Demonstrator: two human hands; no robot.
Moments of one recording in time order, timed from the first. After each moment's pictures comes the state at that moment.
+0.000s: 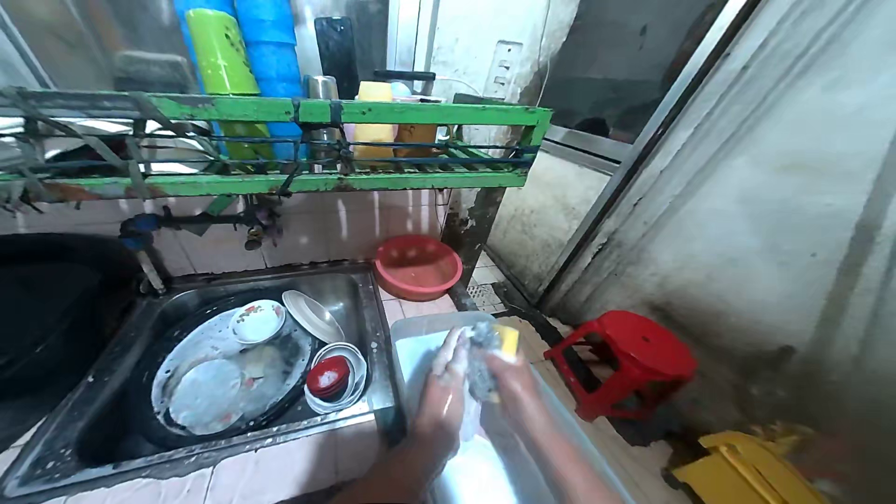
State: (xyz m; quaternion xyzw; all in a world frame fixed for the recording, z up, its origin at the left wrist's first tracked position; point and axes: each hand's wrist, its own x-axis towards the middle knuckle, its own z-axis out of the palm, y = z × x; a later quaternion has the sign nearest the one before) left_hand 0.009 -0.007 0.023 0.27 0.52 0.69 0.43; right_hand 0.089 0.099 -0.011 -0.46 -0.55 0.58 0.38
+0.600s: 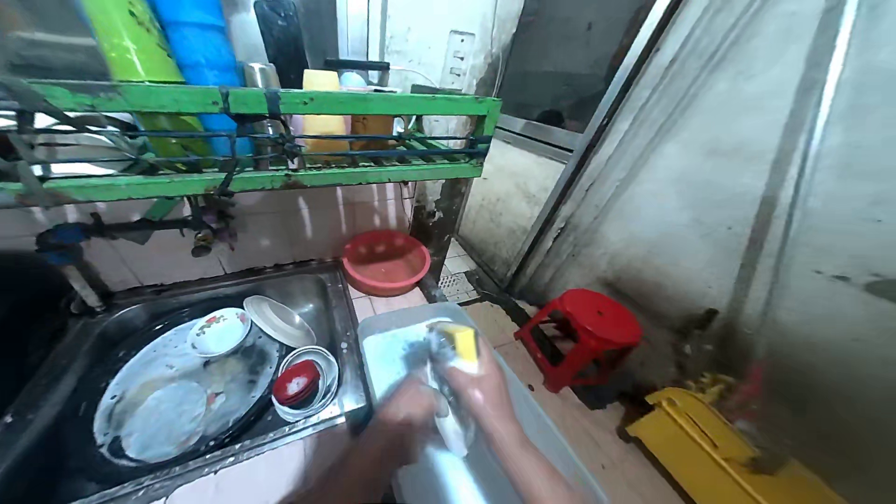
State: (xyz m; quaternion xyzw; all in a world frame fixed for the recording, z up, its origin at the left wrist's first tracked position) left_hand 0.007 -0.009 0.029 0.21 0.58 0.51 0.61; right_hand 0.111 0.073 0.020 -0.47 -0.71 0.45 0.29
